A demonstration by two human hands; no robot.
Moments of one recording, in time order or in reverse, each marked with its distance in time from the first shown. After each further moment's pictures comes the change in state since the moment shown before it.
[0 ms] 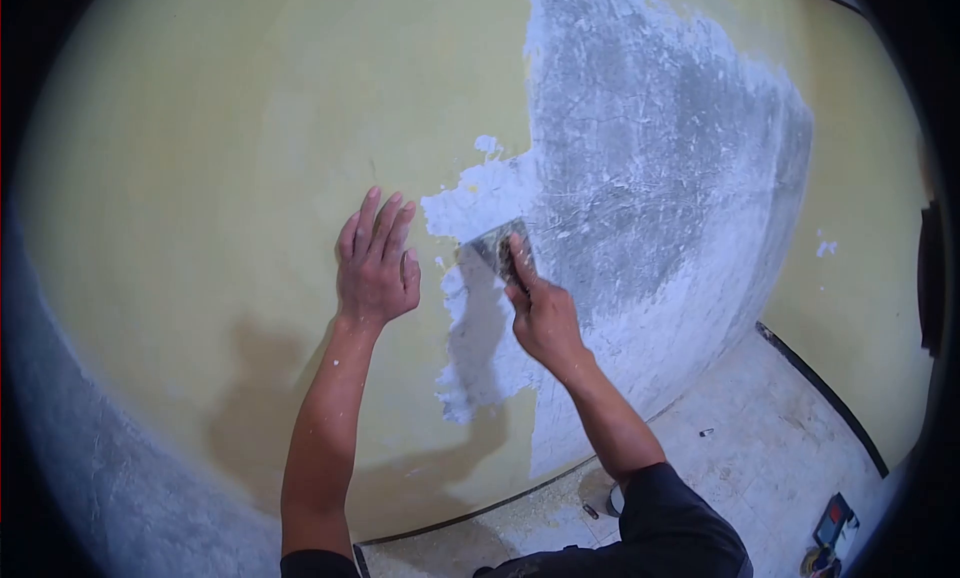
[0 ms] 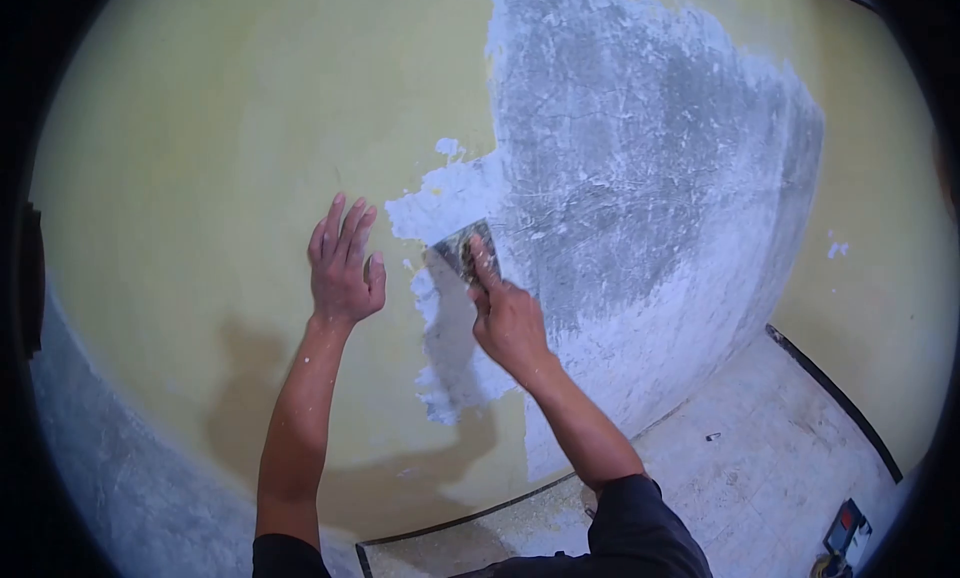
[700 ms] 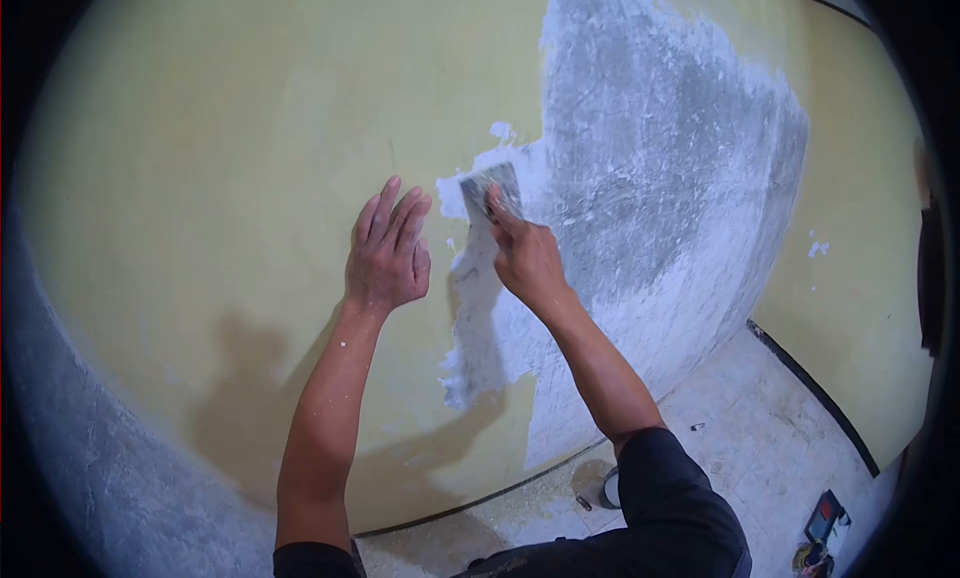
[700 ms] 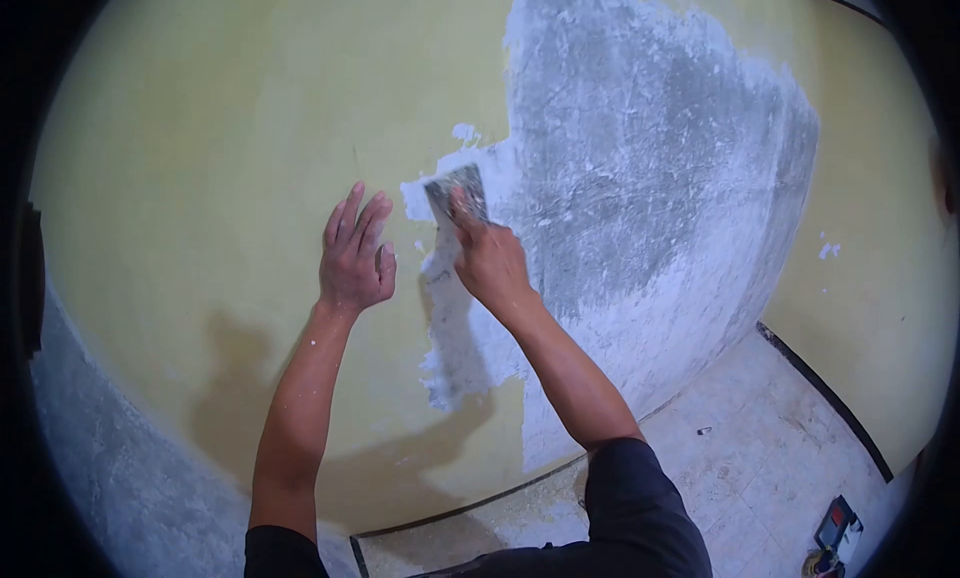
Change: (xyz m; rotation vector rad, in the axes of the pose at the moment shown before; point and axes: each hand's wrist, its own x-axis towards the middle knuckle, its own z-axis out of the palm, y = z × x) left_hand -0.008 -0.006 -0.002 -0.084 0.029 0.057; right_hand 0.058 -0.018 0.023 -0.124 0.034 -0.105
